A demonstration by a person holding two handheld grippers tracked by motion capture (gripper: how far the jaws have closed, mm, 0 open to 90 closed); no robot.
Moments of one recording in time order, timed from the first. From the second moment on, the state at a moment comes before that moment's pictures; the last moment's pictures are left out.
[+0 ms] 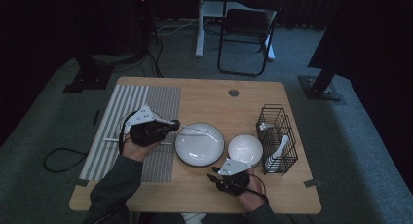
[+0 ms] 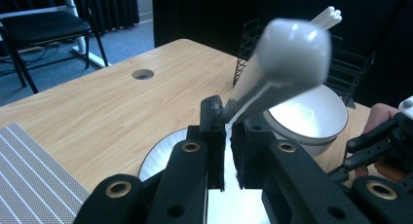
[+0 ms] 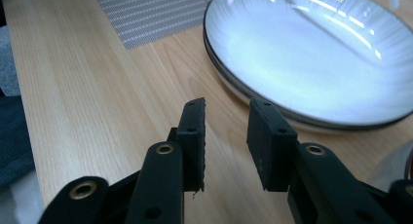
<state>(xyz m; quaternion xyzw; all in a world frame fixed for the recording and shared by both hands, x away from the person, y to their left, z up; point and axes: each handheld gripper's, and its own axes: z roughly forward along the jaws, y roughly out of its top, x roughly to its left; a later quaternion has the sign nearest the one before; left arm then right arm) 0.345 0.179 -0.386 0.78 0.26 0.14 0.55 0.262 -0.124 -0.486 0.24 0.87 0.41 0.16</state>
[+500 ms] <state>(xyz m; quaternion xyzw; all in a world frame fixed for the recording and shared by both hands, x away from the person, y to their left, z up) 0.335 0.188 -0.389 0.78 0.26 0.14 0.55 0.281 -0.106 -0.462 0.23 0.86 0.43 0.18</state>
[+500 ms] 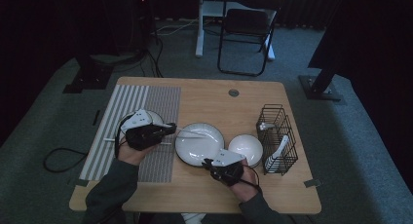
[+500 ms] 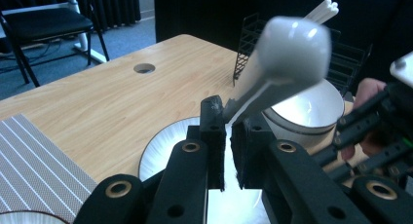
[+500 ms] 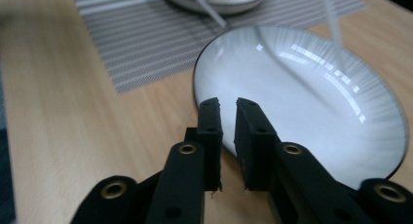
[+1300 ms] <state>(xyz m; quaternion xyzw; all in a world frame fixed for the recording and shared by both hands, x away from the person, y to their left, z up) 0.323 0.203 -0.389 0.78 0.27 0.14 0.55 0.321 -0.060 -0.431 0.20 0.86 0.41 0.24</state>
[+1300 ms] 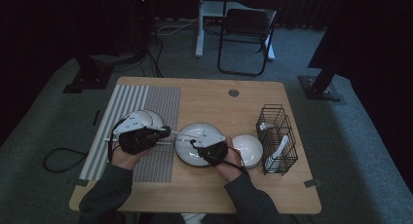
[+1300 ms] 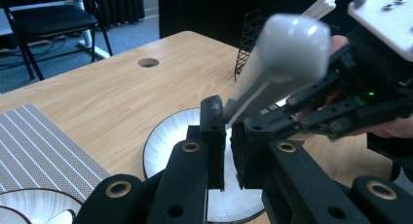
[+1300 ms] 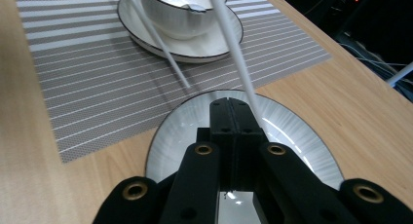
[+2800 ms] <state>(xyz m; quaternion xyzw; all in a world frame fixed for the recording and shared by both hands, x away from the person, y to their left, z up) 0.319 0.210 -0.381 0.77 0.27 0.13 0.56 0.333 -0.043 -0.450 0.15 0.89 0.36 0.24</state>
